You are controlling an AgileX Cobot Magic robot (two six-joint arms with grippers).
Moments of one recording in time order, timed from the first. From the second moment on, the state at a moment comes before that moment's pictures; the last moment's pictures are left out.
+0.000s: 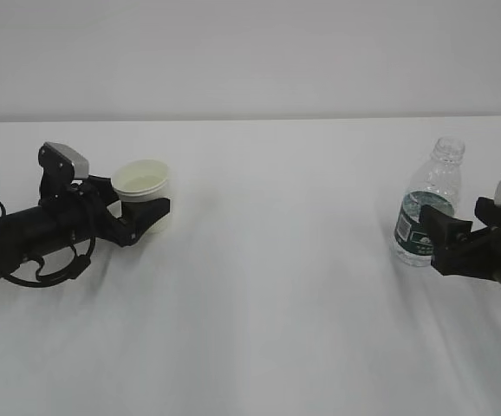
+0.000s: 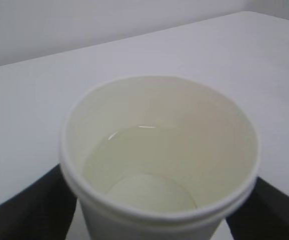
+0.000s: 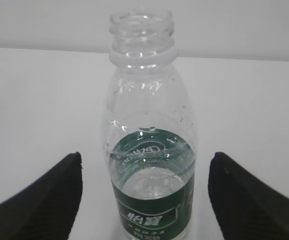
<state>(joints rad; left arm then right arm) -0.04 2.31 -0.98 0.78 -1.15 -0.33 0.12 1.79 -0.30 -0.12 -1.14 0.01</state>
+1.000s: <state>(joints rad) -0.04 2.31 -0.98 0.84 -1.15 -0.37 0.12 1.79 -0.30 -0.13 -1.14 0.01</state>
